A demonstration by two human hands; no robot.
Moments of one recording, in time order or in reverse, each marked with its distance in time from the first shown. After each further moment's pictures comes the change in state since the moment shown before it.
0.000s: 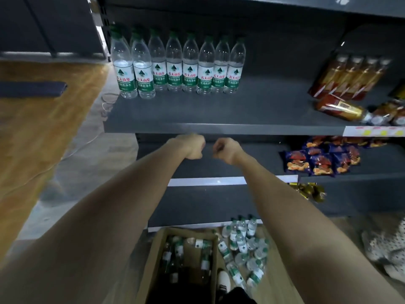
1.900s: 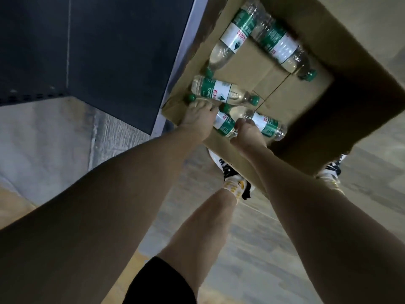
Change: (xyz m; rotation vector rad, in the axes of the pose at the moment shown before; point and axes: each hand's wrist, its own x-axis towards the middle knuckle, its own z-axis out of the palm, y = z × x) left_hand 0.211 -0.206 0.828 0.784 -0.683 0.860; right_hand 0.017 0.346 0.814 0.638 -0.148 1.120
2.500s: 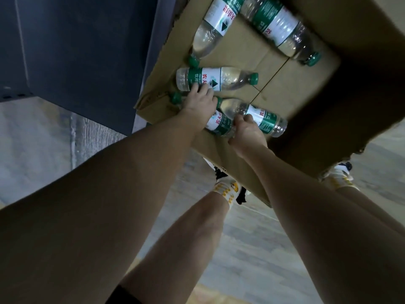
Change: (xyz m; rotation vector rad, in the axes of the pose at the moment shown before) left_hand 0.069 0.020 0.022 0.363 -0.011 0.104; right_hand 0.036 0.039 0.025 -0.063 0.037 0.000
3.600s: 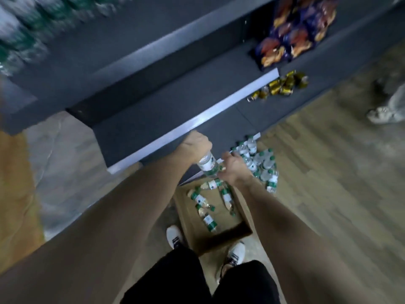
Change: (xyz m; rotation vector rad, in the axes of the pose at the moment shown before) left_hand -0.553 -0.092 -0.535 -0.198 0.171 -0.552; right_hand -0.490 -0.183 -0.473 -0.364 0.228 -0.680
